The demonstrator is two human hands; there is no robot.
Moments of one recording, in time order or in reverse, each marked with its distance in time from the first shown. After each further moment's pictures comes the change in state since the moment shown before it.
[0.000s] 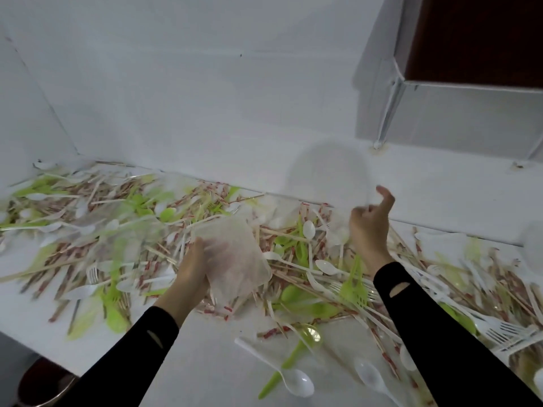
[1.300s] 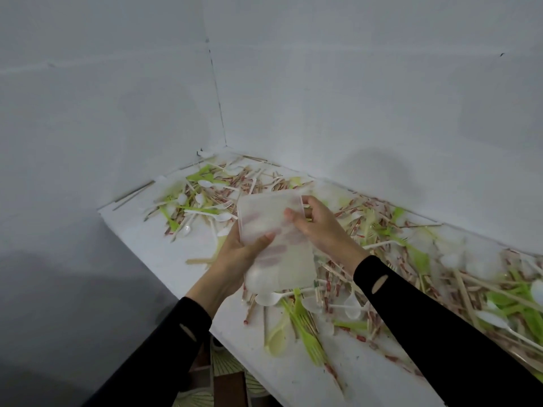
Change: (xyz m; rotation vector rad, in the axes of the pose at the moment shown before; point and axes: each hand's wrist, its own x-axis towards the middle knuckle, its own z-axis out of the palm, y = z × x) left_hand 0.076 0.137 -0.293 -0.020 -0.187 0.287; right_hand -0.210 -0.136 0.401 0.129 -1.041 -0.095
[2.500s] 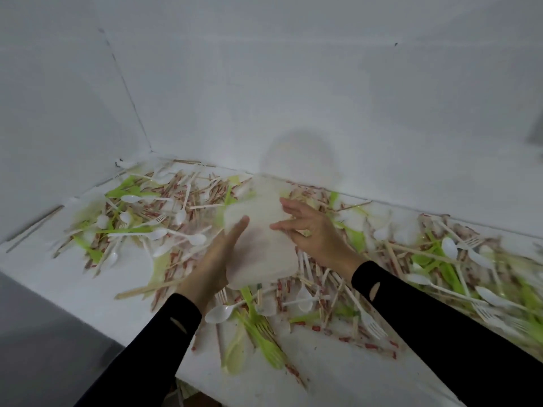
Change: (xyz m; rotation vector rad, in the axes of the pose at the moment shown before) left_hand 0.061 -0.024 0.056 -0.030 -0.160 -0.269; right_hand -0.035 0.046 -0.085 -0.420 0.103 -0.359
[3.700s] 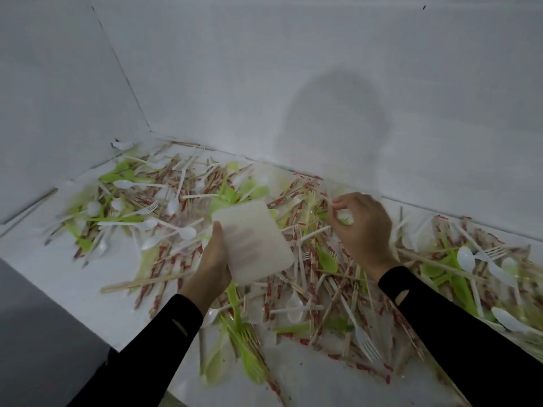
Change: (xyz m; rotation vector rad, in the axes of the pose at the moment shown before) left_hand 0.049 -0.037 0.014 -0.191 0.299 -0.041; right_hand -0.002 0.076 -0.058 -0.587 0.538 -0.132
